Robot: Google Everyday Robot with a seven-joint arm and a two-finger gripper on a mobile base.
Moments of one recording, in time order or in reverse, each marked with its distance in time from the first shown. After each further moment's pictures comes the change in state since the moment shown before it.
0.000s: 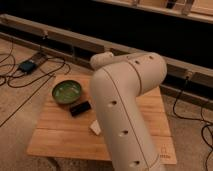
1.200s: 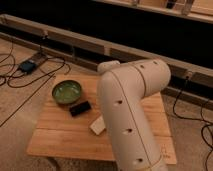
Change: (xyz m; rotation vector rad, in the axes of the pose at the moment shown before) arm 0.041 -0.006 0.038 -0.045 0.106 -0.029
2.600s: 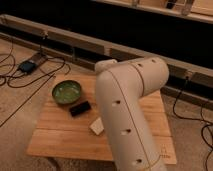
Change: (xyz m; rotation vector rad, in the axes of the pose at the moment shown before) arm 0.004 0.005 -0.004 -0.009 0.013 0.003
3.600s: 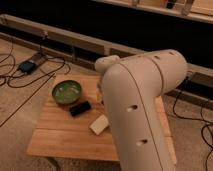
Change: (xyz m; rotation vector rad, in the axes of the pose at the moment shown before) arm 0.011 0.017 -0.049 0.035 -0.094 -0.034
